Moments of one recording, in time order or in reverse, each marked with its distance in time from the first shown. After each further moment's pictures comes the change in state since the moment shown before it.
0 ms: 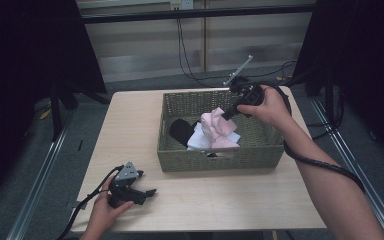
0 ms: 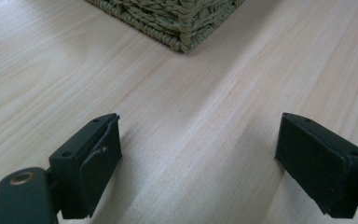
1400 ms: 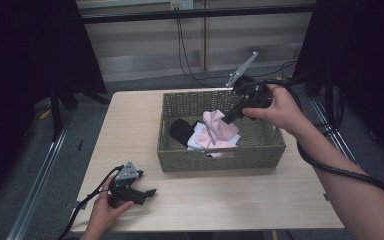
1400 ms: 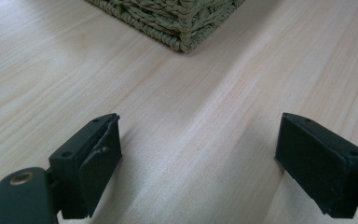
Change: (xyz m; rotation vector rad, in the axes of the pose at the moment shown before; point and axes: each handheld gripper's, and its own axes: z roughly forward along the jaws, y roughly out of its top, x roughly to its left) left arm 0.000 0.000 0.000 -0.001 -0.002 -0.004; right arm 0.043 -0.001 -0.037 -0.026 0.060 -0.155
